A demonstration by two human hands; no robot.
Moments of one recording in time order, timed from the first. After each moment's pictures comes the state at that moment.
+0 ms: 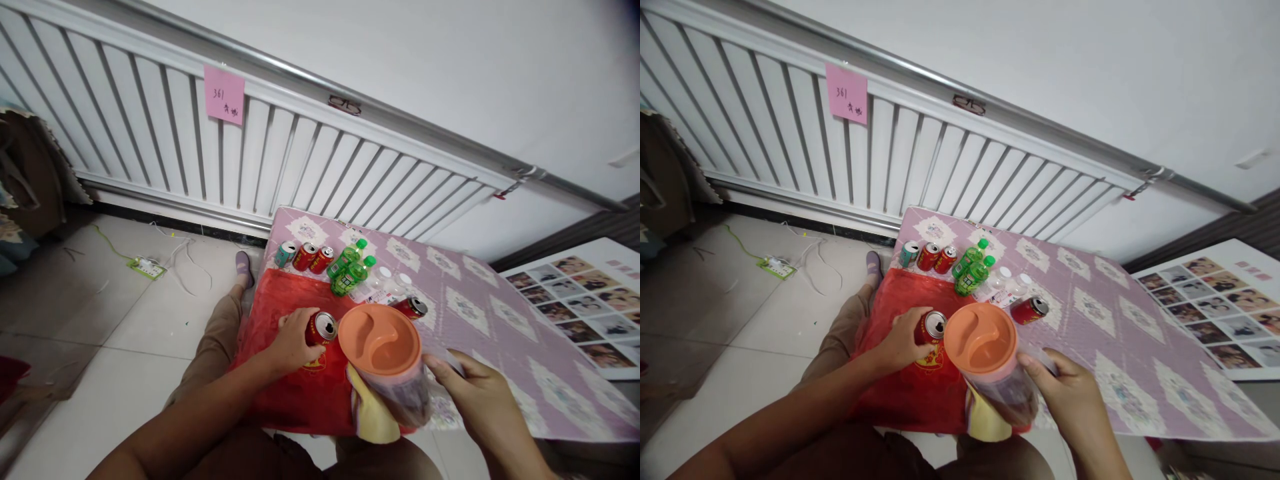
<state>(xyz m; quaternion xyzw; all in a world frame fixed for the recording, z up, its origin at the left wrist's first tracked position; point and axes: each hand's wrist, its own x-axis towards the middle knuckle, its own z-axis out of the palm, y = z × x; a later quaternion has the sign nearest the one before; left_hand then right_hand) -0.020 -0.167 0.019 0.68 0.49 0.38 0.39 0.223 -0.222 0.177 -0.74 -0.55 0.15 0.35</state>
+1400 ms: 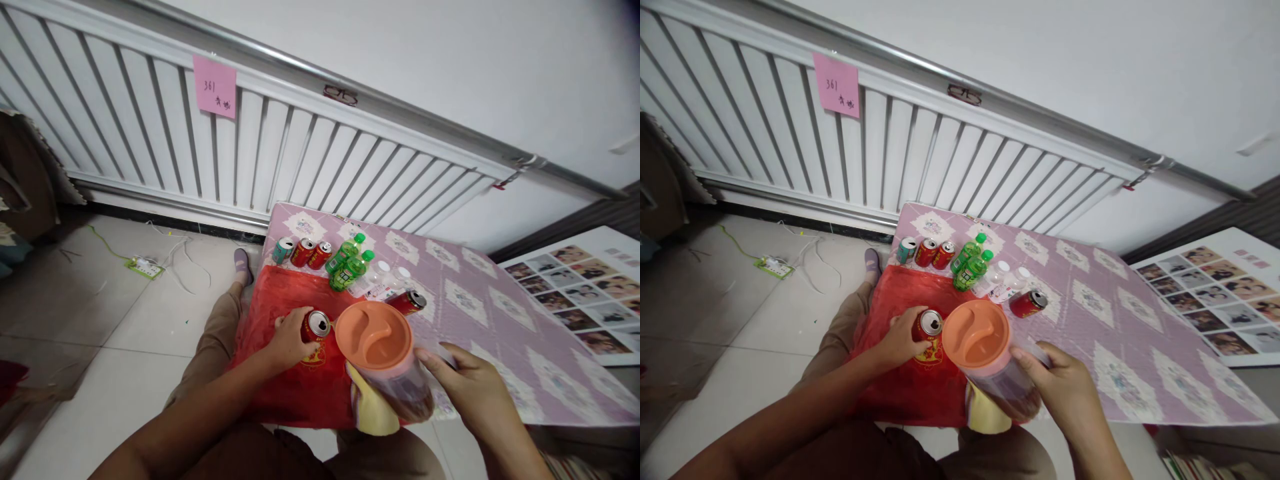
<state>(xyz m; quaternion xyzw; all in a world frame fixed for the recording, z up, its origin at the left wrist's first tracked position) -0.015 -0.165 -0.002 0.66 0.52 0.35 0.41 0.237 -0.214 0.172 -0.75 -0.58 0.15 0.26</state>
